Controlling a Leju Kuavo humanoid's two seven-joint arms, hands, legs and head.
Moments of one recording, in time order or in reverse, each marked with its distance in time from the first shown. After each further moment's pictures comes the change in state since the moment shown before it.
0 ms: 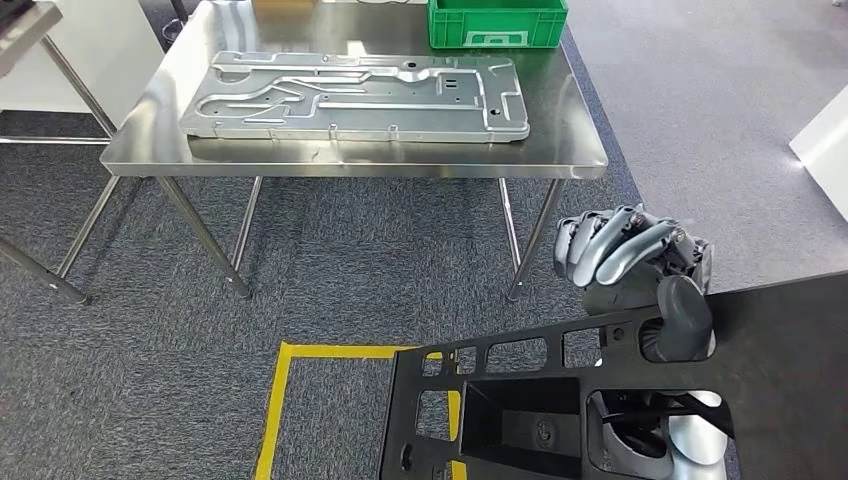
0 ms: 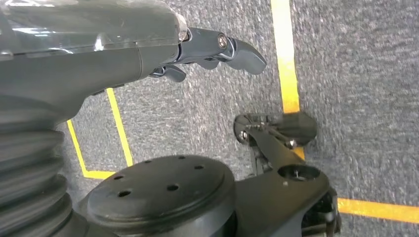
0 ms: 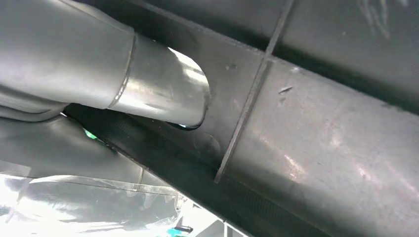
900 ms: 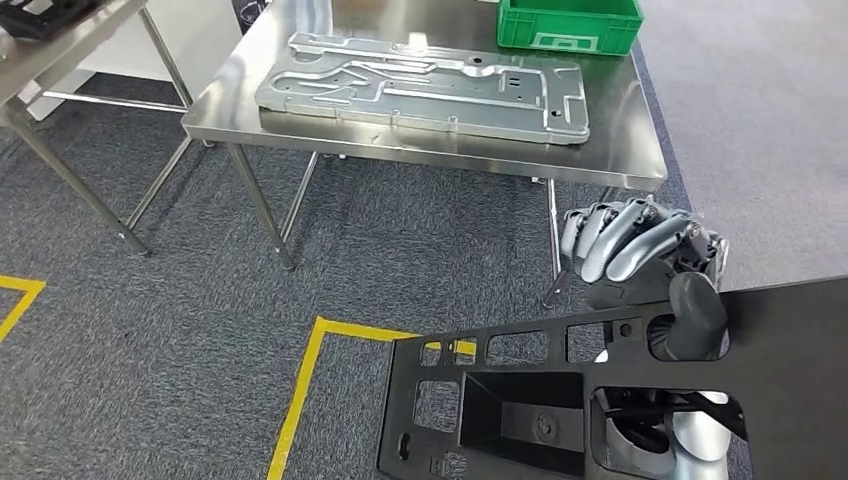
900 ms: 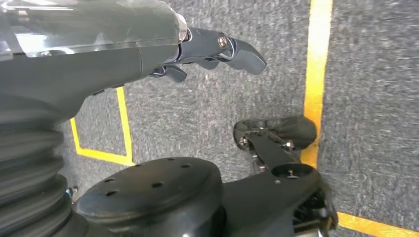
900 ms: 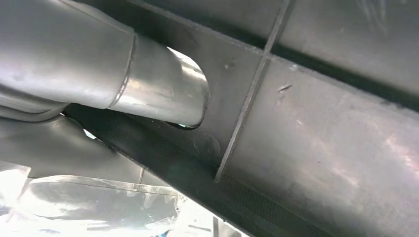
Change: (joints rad) left arm -0.009 0.002 0.001 0.000 -0.006 -0.002 0.005; right arm -0.027 0.020 -0.008 -0.005 0.000 0.011 0.004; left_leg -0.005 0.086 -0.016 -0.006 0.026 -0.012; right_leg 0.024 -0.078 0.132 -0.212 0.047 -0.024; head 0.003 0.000
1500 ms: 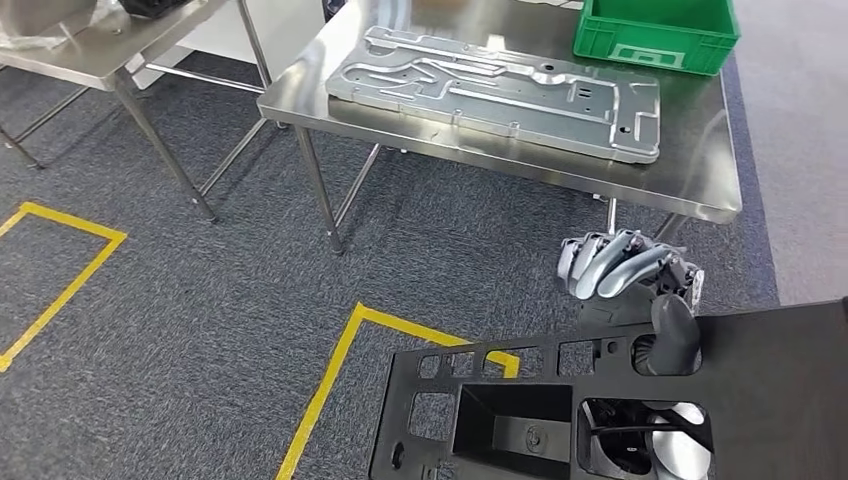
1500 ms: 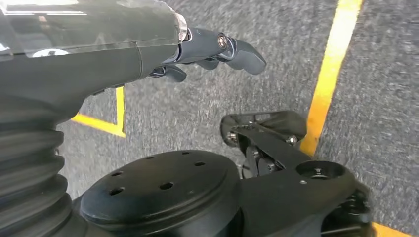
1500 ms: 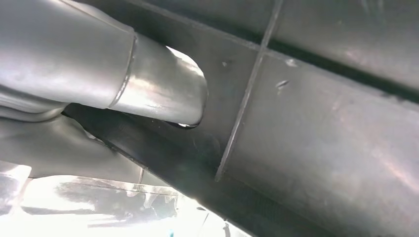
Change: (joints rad) left arm 0.005 0.017 0.000 0.001 -0.022 0.002 -0.035; right arm 0.121 0.033 -0.032 0.018 0.047 0.000 -0.077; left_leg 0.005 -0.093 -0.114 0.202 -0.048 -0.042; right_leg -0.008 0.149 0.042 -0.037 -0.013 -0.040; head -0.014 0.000
